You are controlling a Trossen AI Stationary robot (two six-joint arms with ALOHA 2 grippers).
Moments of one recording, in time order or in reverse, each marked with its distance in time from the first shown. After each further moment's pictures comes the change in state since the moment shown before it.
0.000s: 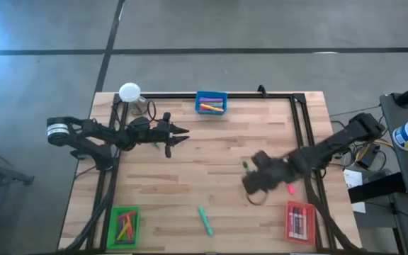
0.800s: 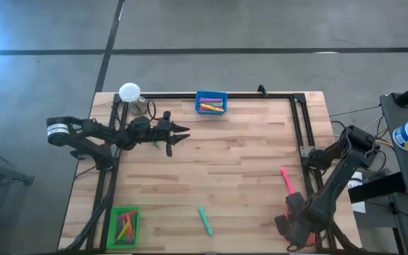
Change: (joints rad) left arm 0.000 0.000 0.016 0.000 -0.023 -0.017; right arm 0.550 0.252 0.117 -0.325 -0.511 0.893
